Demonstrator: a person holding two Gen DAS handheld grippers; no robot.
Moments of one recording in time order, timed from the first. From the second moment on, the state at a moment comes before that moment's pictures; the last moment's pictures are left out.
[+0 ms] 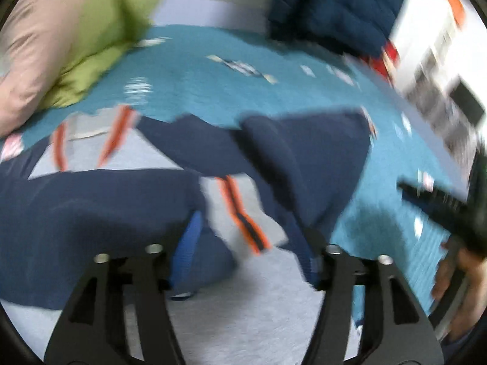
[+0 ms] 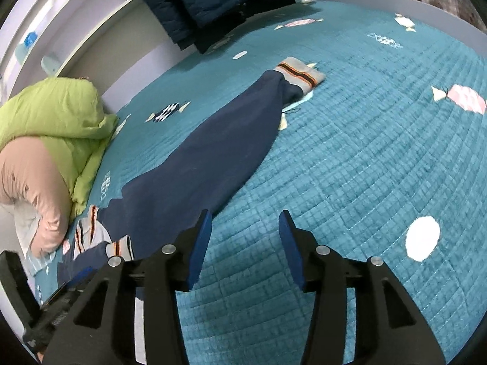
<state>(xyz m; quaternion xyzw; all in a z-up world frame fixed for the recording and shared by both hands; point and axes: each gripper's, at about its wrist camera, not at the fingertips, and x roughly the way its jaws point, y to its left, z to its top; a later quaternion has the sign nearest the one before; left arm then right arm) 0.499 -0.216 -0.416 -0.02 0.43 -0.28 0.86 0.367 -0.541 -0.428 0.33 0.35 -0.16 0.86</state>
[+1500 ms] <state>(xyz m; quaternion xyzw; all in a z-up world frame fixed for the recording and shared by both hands) 0.523 0.068 -0.384 -0.08 0.47 -0.05 0.88 0.511 -0.158 -0.327 0.07 0.30 0.04 0.95</state>
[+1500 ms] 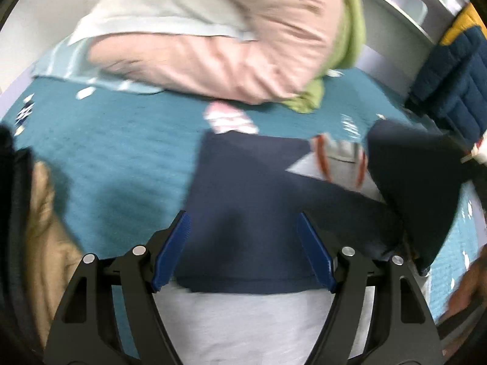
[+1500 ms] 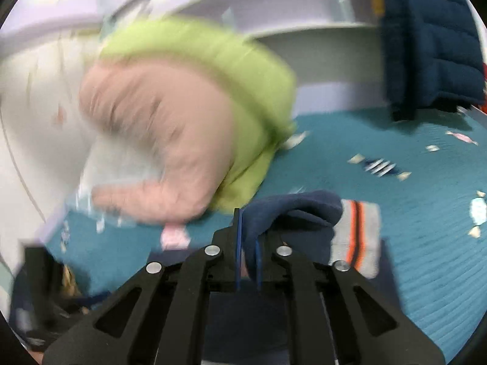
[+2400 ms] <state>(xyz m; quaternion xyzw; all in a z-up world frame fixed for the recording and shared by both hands) 0.532 -0.028 -0.369 -0.02 0.47 -0.18 0.86 0.476 -0.336 -0.443 0.25 0.47 0.00 0.85</state>
